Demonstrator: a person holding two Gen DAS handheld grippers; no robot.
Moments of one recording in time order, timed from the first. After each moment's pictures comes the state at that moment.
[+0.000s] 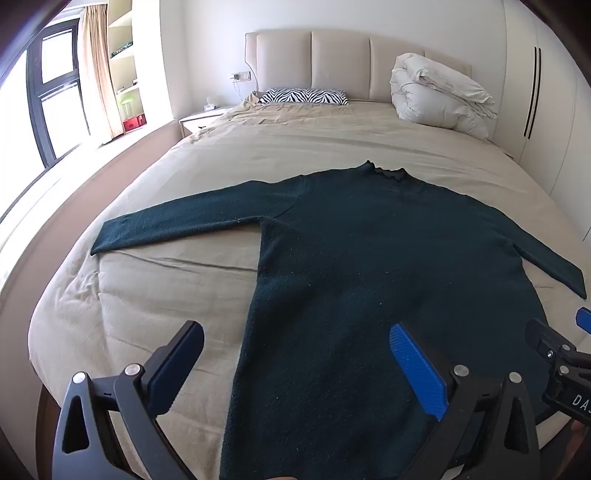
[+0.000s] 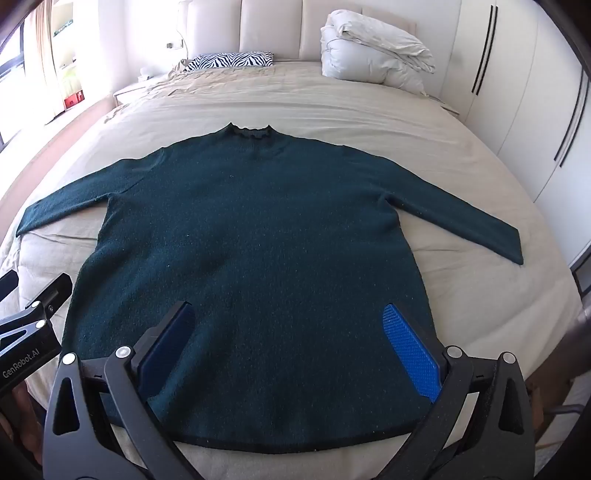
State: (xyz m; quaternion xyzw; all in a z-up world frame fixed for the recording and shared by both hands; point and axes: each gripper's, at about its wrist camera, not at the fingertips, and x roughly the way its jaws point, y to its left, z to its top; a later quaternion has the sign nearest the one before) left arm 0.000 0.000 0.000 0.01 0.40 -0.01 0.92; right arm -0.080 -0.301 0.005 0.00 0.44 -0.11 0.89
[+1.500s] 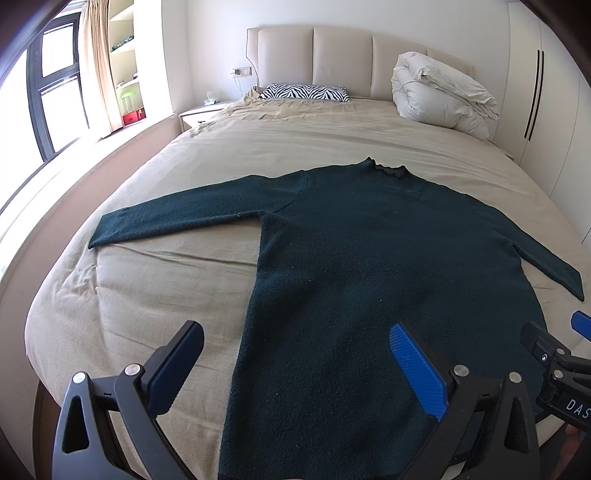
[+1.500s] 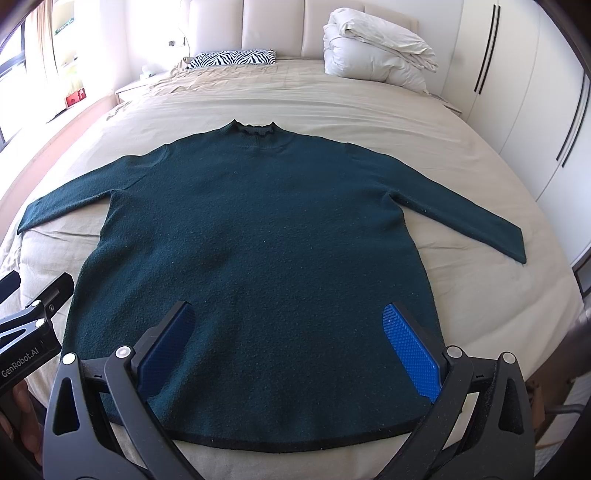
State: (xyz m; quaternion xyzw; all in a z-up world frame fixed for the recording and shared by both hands) left arm -0.003 0.005 -0.008 0.01 0.40 -0.01 0.91; right arm -0.078 -0.297 0.000 0.00 0.44 -0.10 0.89
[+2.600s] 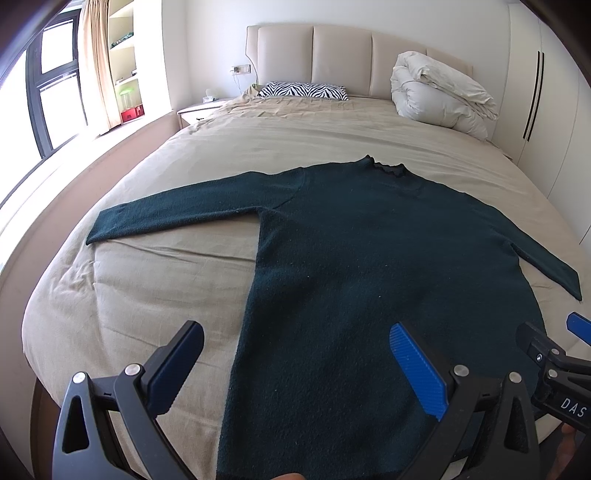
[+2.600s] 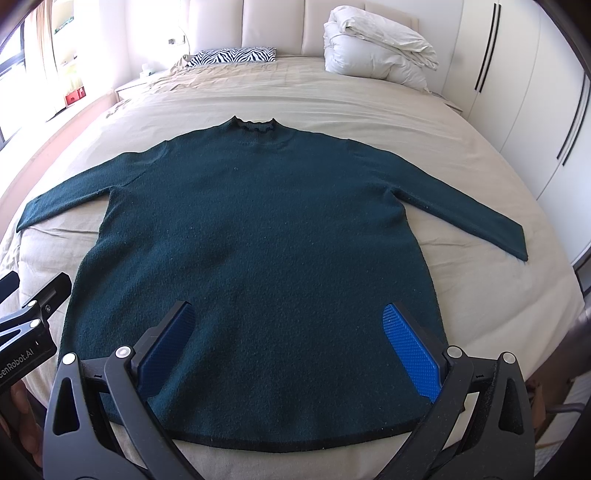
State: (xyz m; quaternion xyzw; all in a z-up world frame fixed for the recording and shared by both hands) left arm -0.003 0.002 -0.009 0.01 0.41 -0.02 0.91; right arm -0.076 -0.296 -0.004 0.00 0.45 -0.10 0.89
